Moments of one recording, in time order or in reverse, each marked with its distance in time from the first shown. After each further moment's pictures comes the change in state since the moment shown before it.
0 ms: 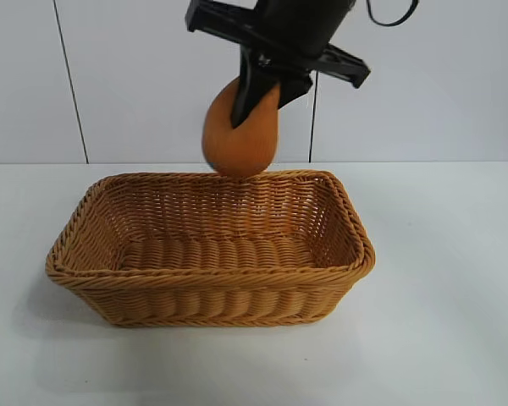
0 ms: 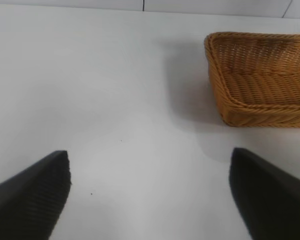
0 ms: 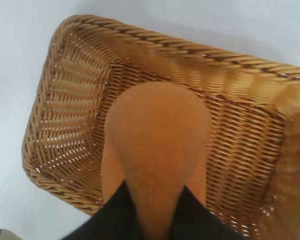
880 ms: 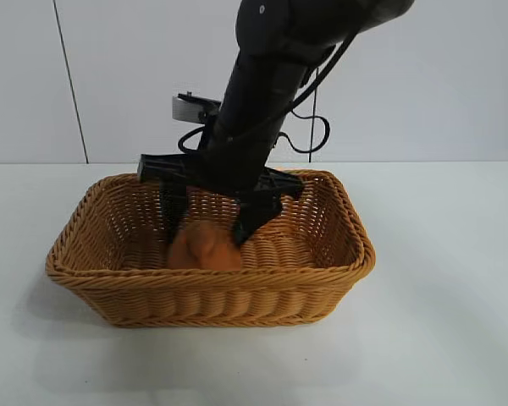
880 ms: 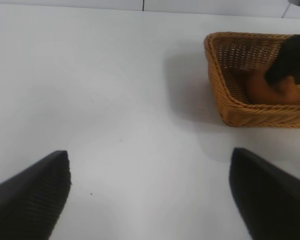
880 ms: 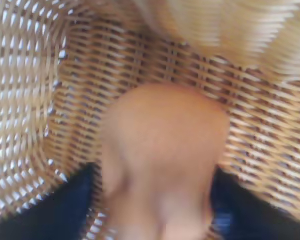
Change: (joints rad) left arm 0.000 0.000 0.000 -0.001 0.000 0.000; right arm 0.049 0.265 -0.139 -0.046 0.069 0.029
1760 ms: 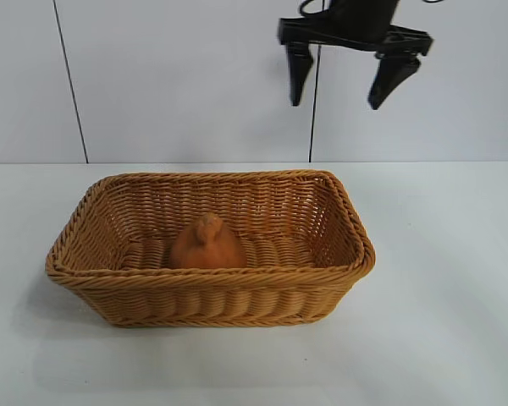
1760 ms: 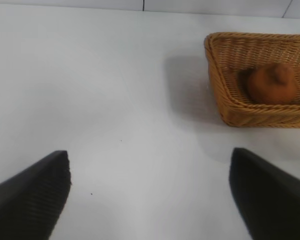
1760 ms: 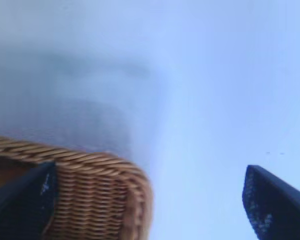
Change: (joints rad) left arm 0.000 0.000 0.000 0.000 0.000 0.000; right arm -0.368 -0.022 -0.349 -0.220 0.261 0.006
